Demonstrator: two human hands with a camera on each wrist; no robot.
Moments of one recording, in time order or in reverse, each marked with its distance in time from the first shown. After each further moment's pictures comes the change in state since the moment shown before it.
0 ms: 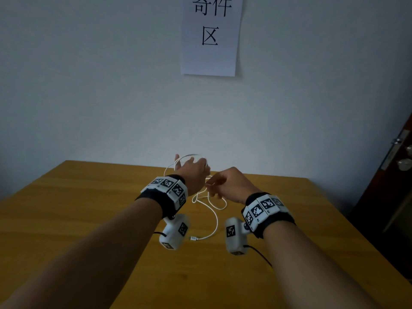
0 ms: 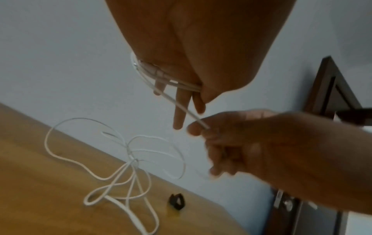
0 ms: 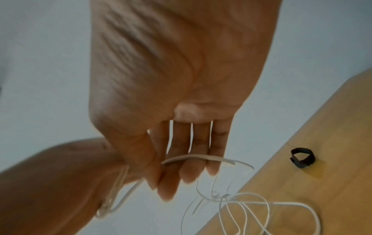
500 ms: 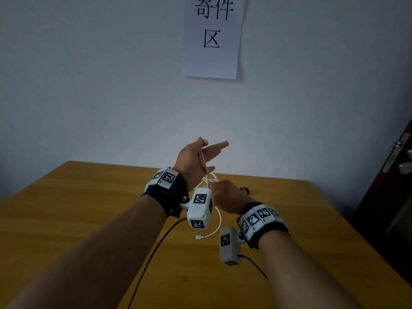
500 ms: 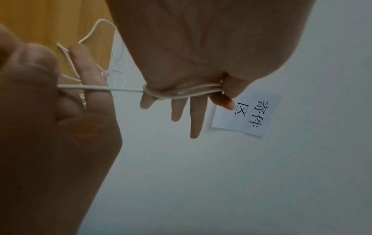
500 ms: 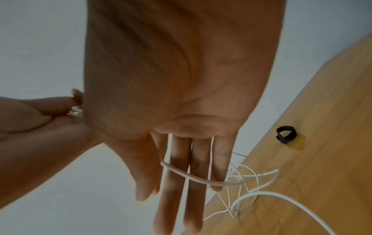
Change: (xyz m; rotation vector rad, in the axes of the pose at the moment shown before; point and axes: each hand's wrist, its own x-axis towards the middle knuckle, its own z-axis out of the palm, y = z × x) left_hand -0.009 0.023 -0.033 -1.689 -0.102 0.005; right_hand -0.014 -0.011 0.015 -0.086 -0.130 -0.075
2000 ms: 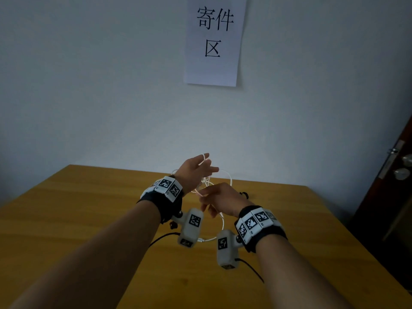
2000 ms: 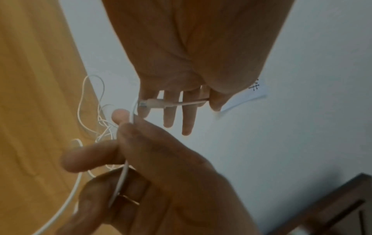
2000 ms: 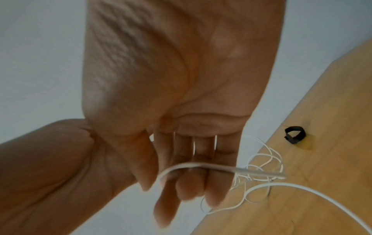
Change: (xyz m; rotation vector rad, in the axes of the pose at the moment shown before) left_hand -0.006 -0.011 -0.016 0.650 0.118 0.030; right_hand 0.010 0.004 0.009 0.332 -0.047 0.118
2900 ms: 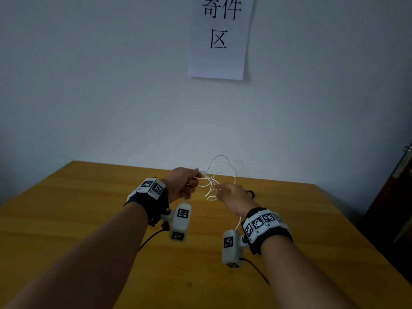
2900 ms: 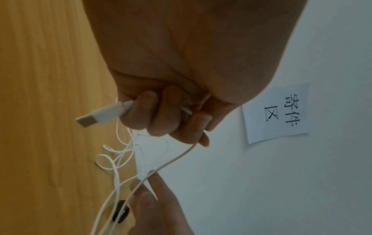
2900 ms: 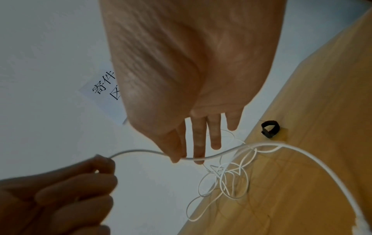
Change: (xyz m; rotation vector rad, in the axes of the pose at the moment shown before) left_hand 0.006 -0.034 -0.039 -0.238 -0.085 -0.366; right_hand 0.030 0.040 -0.011 -0.177 0.228 0.024
